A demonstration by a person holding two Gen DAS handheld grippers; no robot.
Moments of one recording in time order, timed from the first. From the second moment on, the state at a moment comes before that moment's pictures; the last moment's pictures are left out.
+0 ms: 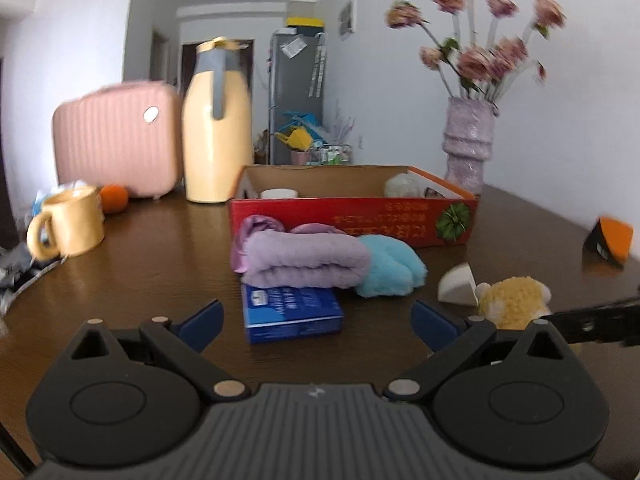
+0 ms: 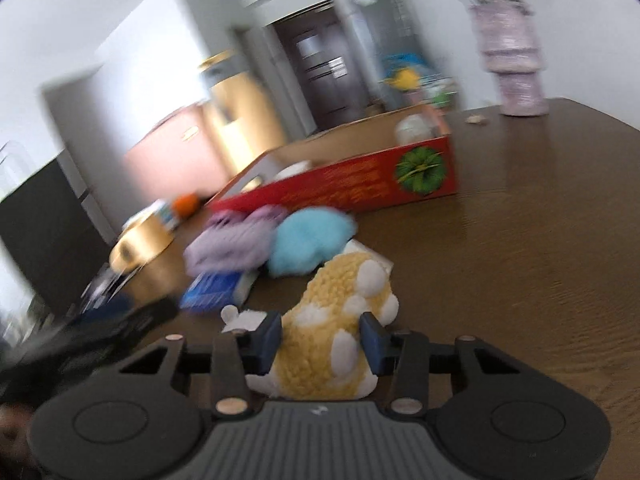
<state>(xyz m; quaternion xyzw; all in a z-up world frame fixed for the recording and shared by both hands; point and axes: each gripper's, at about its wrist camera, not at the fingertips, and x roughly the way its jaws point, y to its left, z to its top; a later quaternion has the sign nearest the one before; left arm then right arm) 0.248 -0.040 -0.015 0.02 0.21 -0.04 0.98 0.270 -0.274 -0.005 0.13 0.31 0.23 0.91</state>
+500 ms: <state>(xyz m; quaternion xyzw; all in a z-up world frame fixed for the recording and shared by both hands) 0.199 -0.139 -0.018 0.06 0.26 -0.23 0.94 0.215 -0.329 -0.001 0.13 0.23 0.12 0.96</state>
